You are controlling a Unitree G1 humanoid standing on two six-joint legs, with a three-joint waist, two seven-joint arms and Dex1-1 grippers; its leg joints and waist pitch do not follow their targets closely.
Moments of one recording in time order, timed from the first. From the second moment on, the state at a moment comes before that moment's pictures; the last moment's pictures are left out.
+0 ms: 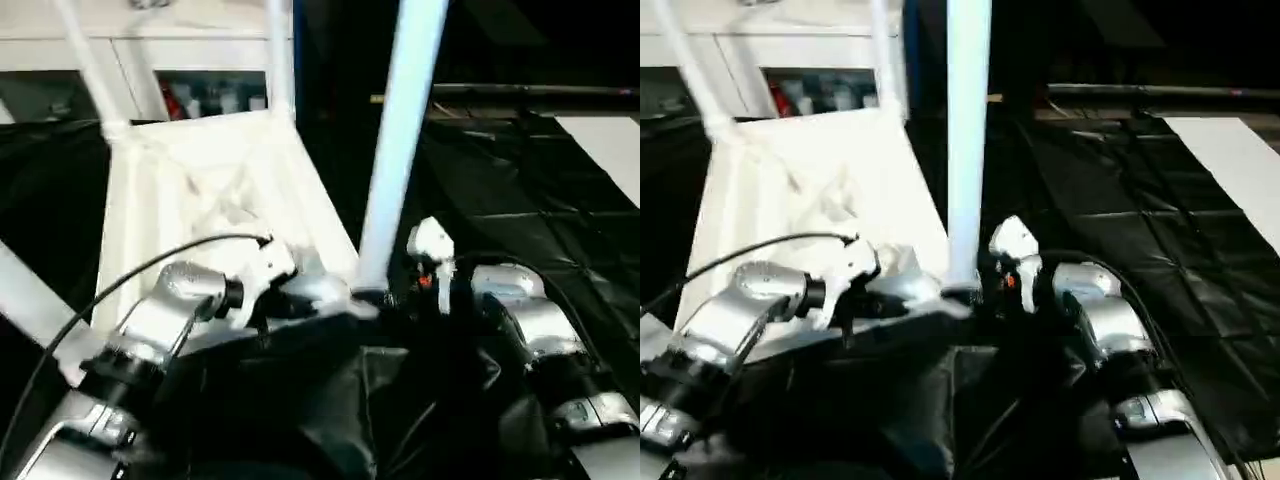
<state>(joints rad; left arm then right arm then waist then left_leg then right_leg) -0.48 0.44 -0.31 0.29 -0.09 0.41 -1.14 -0.51 -0.37 0.18 0.54 0.19 0.10 1.14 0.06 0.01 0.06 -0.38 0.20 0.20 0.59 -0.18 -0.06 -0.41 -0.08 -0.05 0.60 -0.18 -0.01</state>
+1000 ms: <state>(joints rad) -0.40 0.45 -0.29 0.17 -0.11 0.53 -1.08 -0.43 -0.29 0.16 0.48 0.18 0.12 1.01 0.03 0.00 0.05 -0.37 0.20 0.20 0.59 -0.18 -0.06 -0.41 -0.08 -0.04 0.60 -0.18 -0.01</state>
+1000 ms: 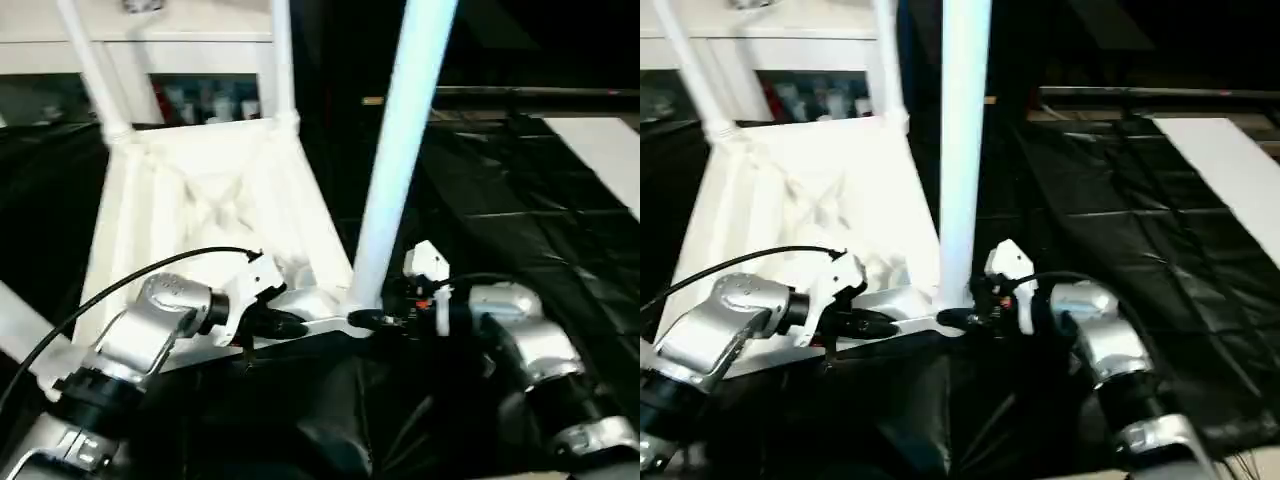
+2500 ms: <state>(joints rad) -0.33 0.43 -0.26 0.06 -0.13 0.55 -1.01 -0.43 -0.37 0.18 0.40 0.20 0.12 1.11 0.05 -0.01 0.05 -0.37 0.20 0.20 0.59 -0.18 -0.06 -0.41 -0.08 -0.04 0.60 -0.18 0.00</state>
